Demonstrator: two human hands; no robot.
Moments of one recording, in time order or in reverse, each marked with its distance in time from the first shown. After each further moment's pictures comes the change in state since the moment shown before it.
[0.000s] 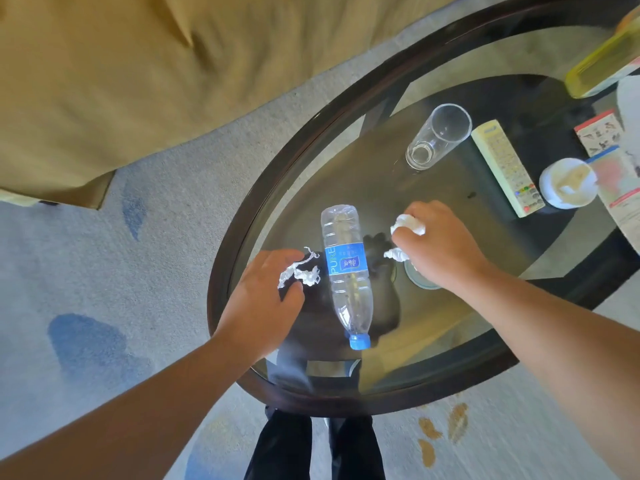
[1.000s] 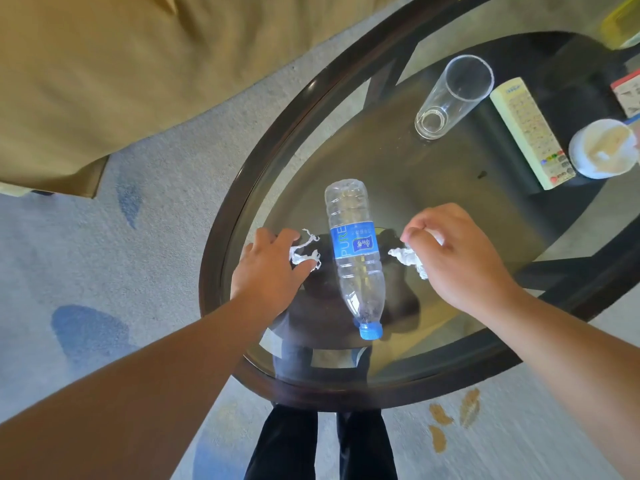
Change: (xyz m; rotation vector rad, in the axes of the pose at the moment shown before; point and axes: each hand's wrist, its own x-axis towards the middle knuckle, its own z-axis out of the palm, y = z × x) left_hand 0.050 -0.035 0.045 0.453 -0.081 -0.138; right_hand -0.033 0.022 0.018 0.138 0.035 0.016
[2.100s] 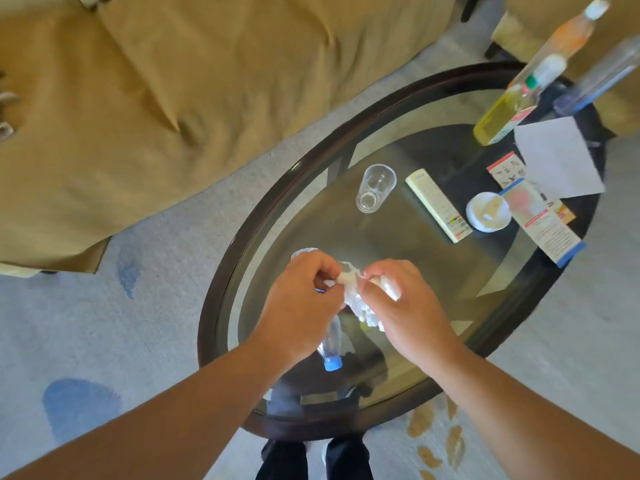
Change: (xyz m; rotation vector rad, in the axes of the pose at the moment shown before) left_hand -0.091 0.138 -0.132 -0.687 0.051 0.230; right_hand -0.069 -0.064 -0.060 0.242 0.082 0.016
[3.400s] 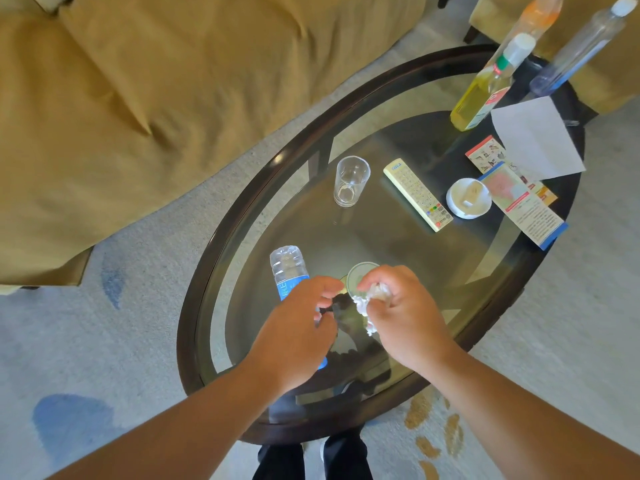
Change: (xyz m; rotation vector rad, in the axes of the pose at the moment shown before) left_hand -0.011 -0.032 0.039 0.111 -0.251 0.037; right_hand -0.003 0.039 -0.015 -0.047 0.048 -0.018
